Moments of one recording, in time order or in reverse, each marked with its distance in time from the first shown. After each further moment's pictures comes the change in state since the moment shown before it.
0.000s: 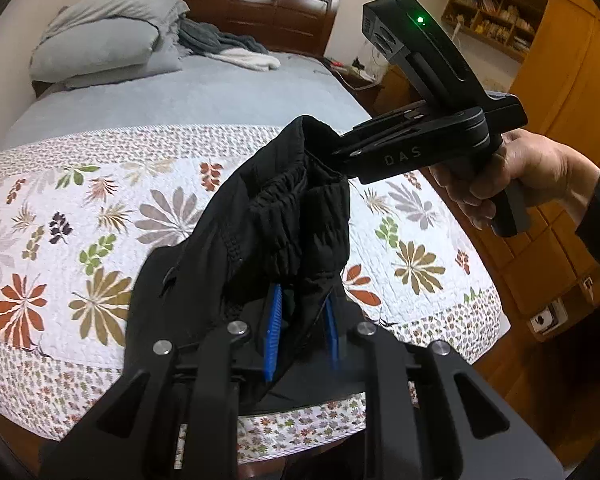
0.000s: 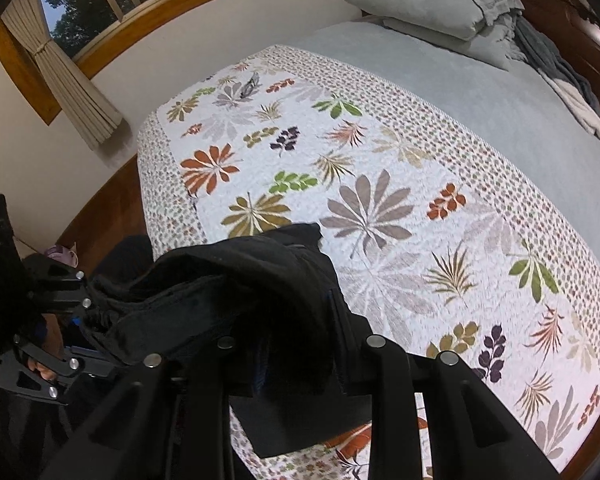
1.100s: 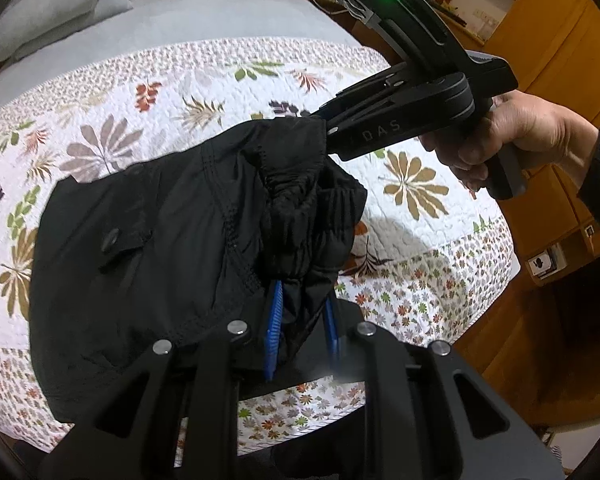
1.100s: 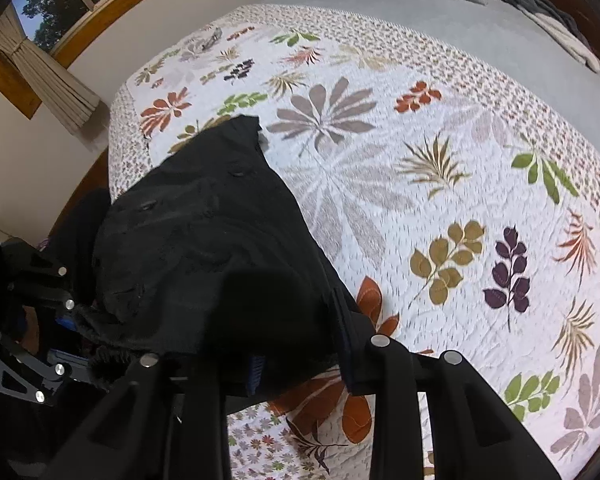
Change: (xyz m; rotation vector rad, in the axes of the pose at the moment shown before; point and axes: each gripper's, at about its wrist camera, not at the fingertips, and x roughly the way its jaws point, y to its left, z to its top) left arm 0.120 -0.038 -0.050 0.063 0.253 -0.059; right arm 0.077 -0.081 -0.112 0.078 0.090 0.015
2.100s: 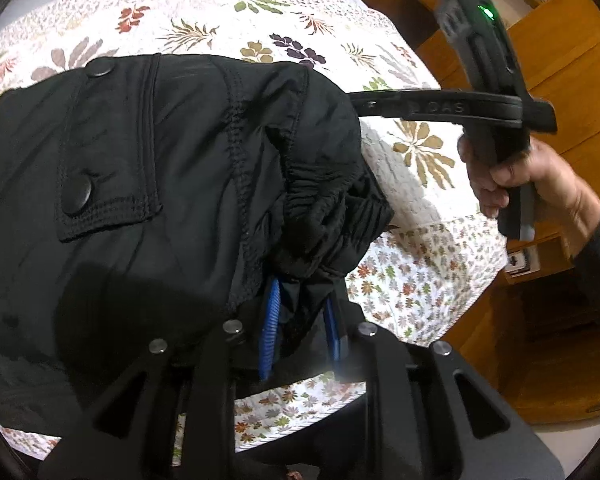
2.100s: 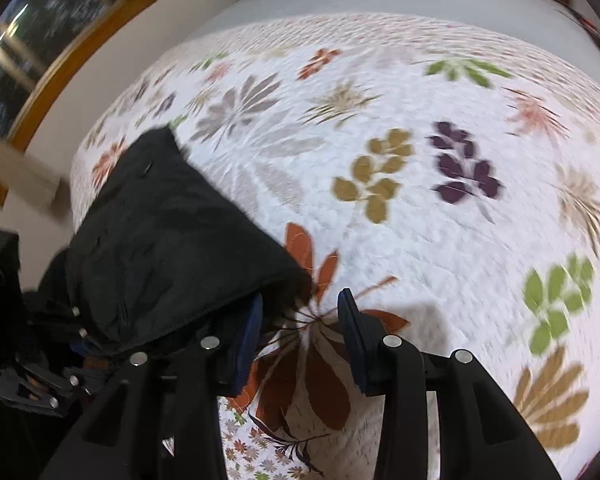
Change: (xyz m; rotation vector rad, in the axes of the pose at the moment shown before) left arm 0.059 0.028 -0.022 -0.106 0.128 -0.144; right arm 0.005 -0.059 -0.080 0.351 -0.164 -0.039
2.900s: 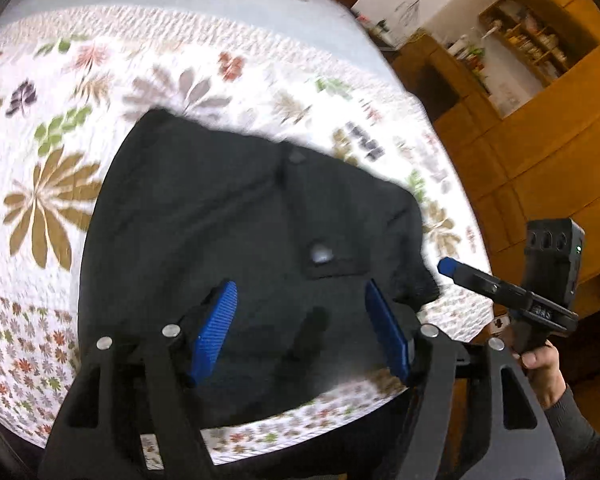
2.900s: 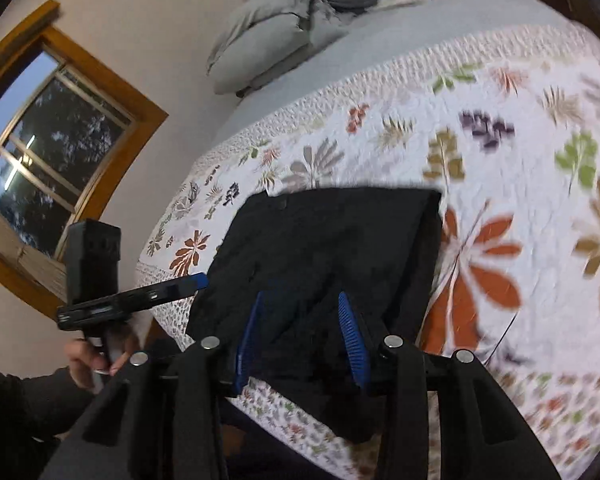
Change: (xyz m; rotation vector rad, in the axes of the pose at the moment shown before) left arm -0.094 0.109 -0.007 -0.161 -0.179 -0.022; right arm -0.031 0.095 -0.087 0.303 -0.271 0.209
